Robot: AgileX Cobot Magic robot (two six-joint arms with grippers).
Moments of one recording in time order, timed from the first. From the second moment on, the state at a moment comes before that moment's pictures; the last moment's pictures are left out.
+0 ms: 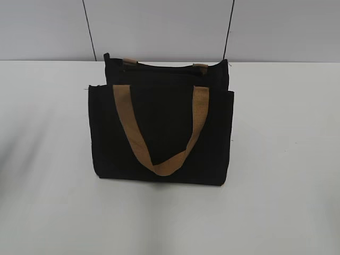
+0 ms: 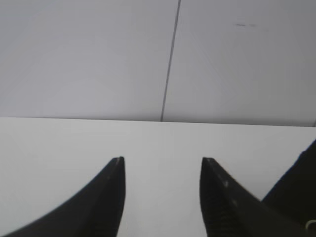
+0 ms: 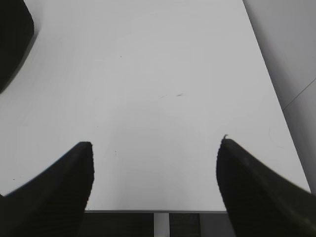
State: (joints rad) left arm -0.10 1.03 -0.34 0.02 -0.45 -0.08; right arm -0.05 -0.01 -0.46 -0.01 1.09 -0.16
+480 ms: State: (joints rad) left arm 0.01 1.51 -0.49 0.87 -0.79 -0.51; right arm -0.05 -0.01 -0.46 -0.01 1.09 -0.16
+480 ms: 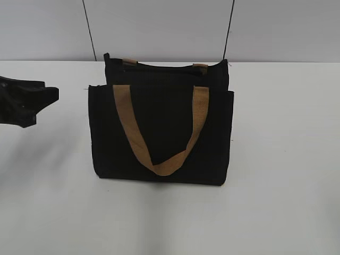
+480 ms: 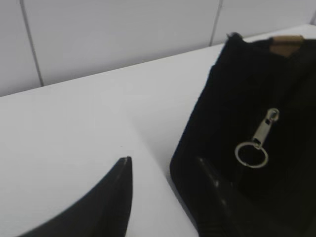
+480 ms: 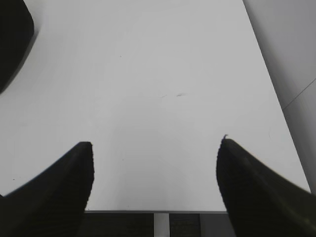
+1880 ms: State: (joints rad) left arm -0.10 2.15 -0.89 1.24 -1.16 -0.43; right arm -0.05 -0.01 -0.46 -0.01 1.09 -0.16
